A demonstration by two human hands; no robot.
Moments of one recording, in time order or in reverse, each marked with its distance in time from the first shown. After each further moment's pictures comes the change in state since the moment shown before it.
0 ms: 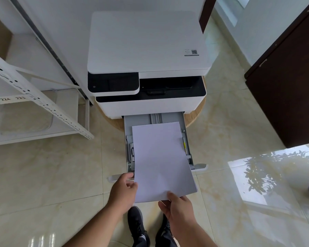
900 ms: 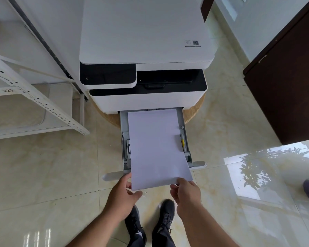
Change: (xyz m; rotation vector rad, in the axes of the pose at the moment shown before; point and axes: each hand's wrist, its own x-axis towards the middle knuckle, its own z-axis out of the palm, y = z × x) left_hand 0.004 -0.024 0.012 0.058 -0.061 0.086; right_hand 0.040 -0.037 0.000 -0.073 0.234 -0.029
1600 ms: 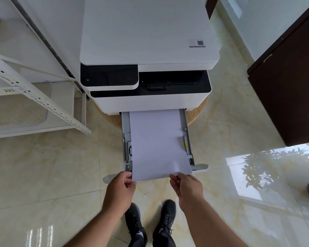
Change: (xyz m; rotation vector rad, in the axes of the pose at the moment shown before) left_hand 0.022 0.006 -0.005 0.074 0.184 0.080; right_hand 0.008 -0.021 0.017 0.076 -0.047 0.019
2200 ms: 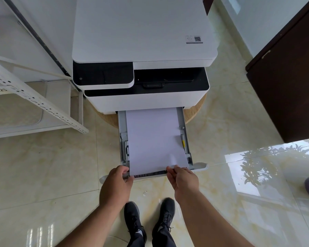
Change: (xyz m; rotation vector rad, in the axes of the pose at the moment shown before) left_hand 0.020 -0.002 0.003 0.183 0.079 0.063; right_hand -0.001 -0.014 0.016 0.072 -0.011 0.052
